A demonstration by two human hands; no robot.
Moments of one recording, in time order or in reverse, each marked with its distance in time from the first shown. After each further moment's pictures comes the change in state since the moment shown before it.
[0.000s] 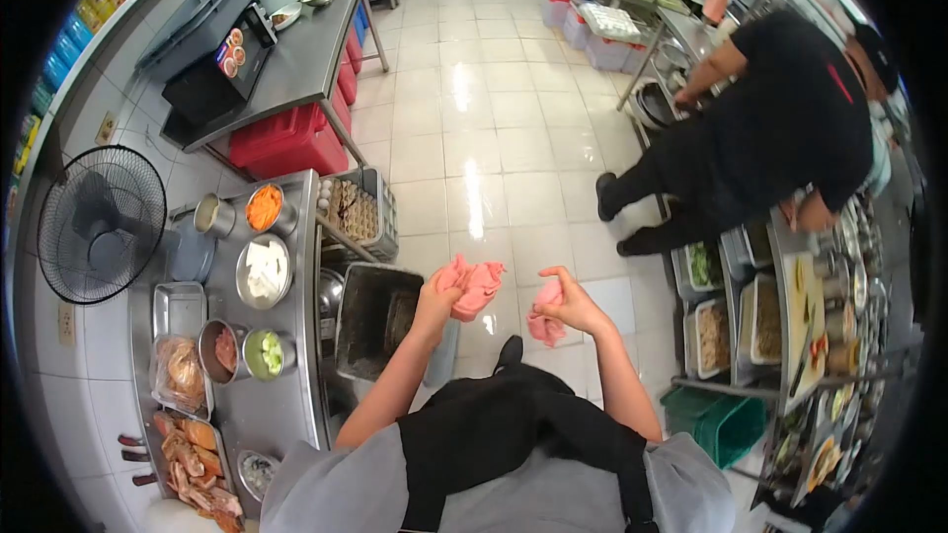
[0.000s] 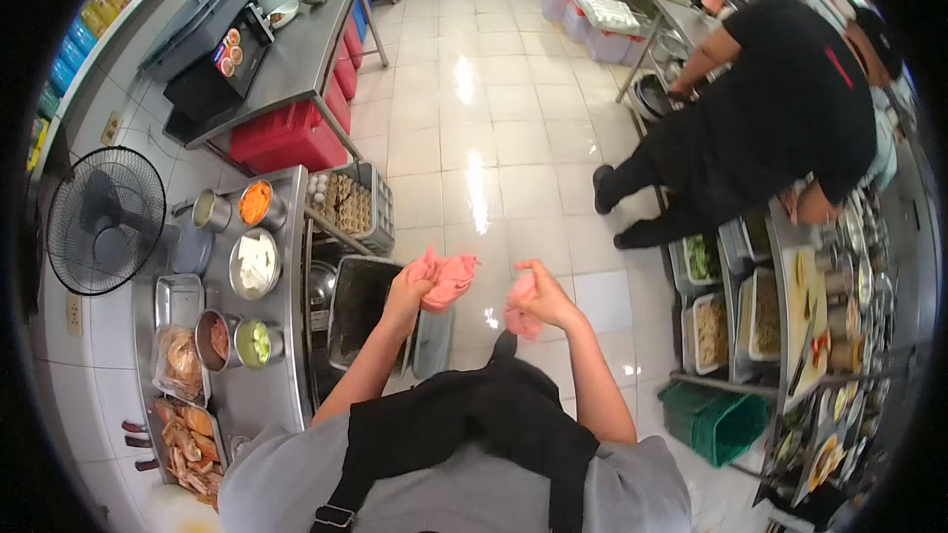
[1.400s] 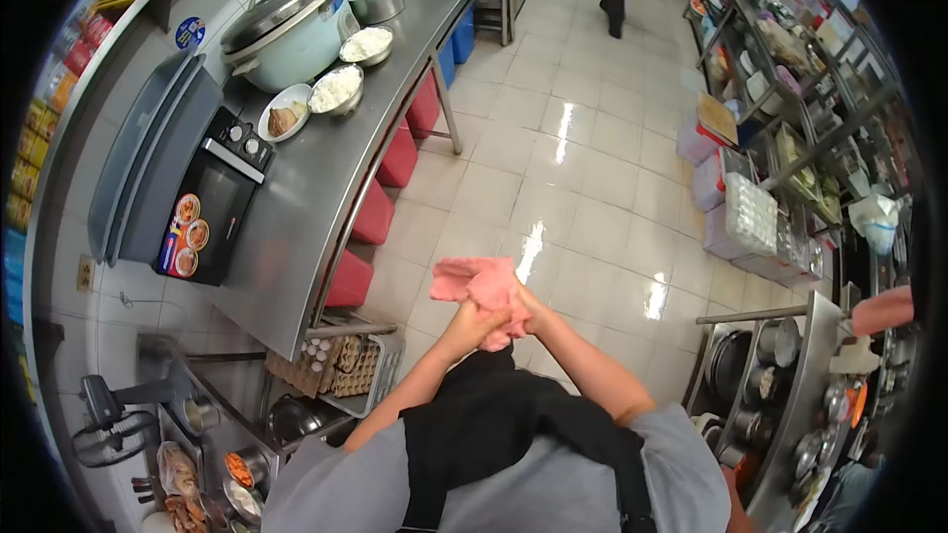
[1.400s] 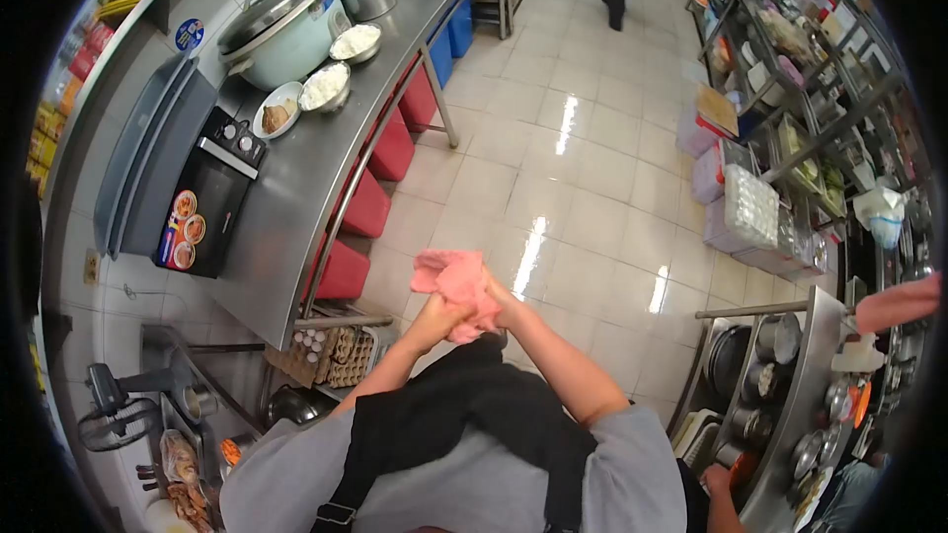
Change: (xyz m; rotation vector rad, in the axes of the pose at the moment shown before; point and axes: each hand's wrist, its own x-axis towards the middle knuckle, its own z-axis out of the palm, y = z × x) left_hand 0.791 0.331 0.055 0.037 0.100 0.078; right_hand 0.950 0.006 -0.119 1.016 -0.849 0.572
